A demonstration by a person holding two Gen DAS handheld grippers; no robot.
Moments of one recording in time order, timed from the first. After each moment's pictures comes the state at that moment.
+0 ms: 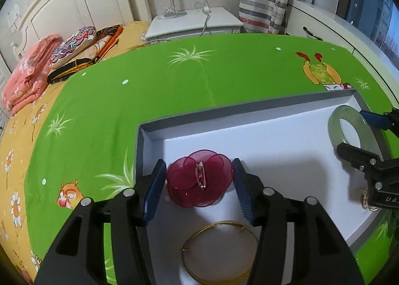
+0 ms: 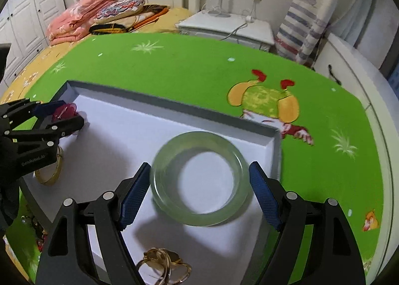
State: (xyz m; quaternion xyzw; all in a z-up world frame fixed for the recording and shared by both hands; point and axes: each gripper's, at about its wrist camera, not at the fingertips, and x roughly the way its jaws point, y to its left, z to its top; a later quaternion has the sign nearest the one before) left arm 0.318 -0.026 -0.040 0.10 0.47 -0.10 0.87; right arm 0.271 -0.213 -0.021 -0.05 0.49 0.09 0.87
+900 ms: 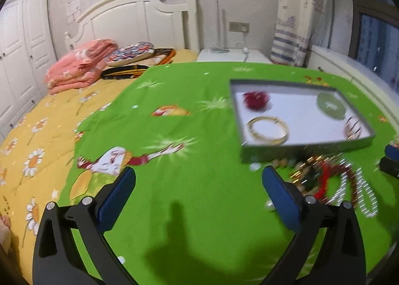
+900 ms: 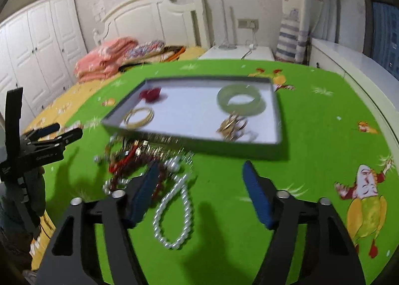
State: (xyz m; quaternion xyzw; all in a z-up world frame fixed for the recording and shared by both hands) left arm 0.114 0.078 -0.020 0.05 0.35 0.00 0.94; right arm 0.074 -0.201 0.010 0.04 0.38 0.12 0.92
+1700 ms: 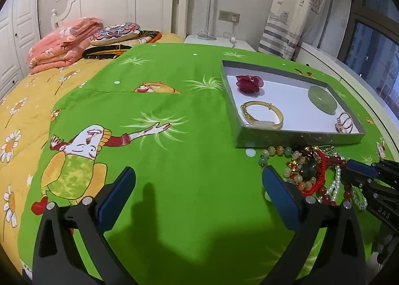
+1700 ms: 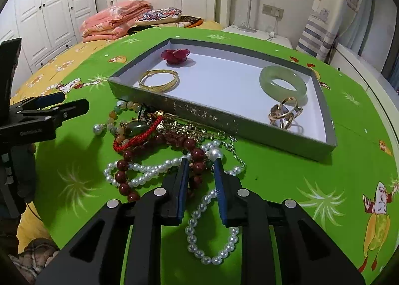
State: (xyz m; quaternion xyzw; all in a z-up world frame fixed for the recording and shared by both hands) left arm 0.129 0.093 -0.038 -0.01 0.39 -0.06 0.92; right arm 0.092 -0.137 -0.018 -0.05 0.43 0.14 0.89
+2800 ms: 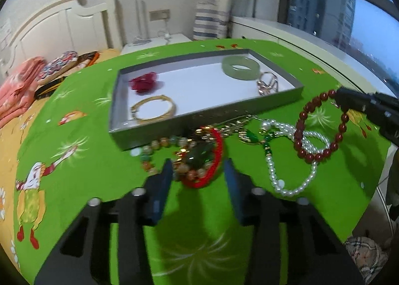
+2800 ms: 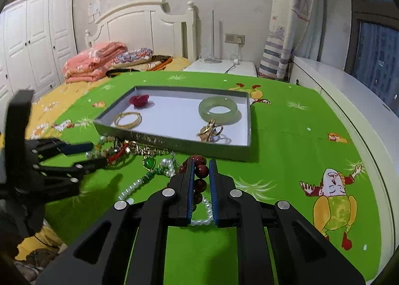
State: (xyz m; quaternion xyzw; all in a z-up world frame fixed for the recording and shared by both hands) left arm 0.102 -0.015 -0.037 0.10 0.38 -0.21 0.90; right arm 0.038 -0.214 0.030 0.01 0.33 0.07 0.94
